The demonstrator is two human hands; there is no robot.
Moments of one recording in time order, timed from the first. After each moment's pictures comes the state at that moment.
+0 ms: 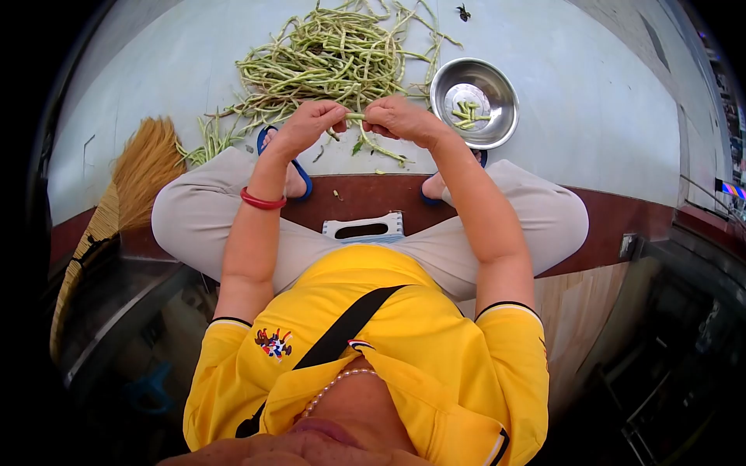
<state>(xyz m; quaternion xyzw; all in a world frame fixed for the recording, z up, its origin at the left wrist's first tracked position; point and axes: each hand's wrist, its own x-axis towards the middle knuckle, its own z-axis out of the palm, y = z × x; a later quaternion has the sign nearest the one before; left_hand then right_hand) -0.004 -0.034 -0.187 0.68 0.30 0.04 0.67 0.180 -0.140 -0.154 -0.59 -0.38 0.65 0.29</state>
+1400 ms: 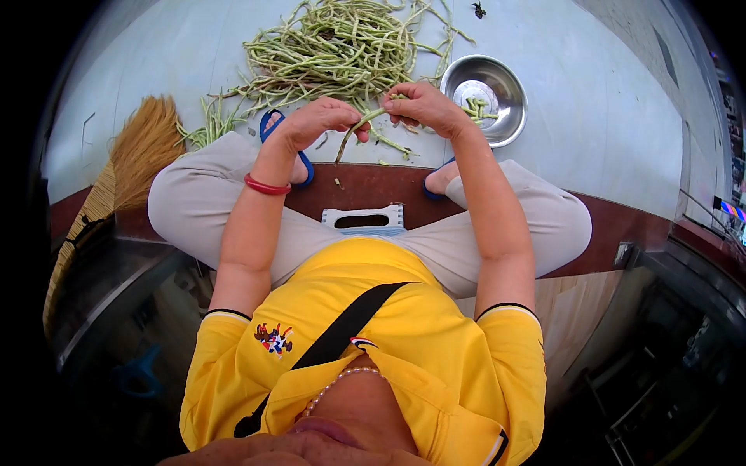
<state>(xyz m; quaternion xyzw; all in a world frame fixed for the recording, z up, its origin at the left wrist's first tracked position) -0.012 -0.038 -0.176 0.59 0.25 -0.08 0.76 0.197 -0.144 -0.170 -0.57 -0.37 0.65 0.34</state>
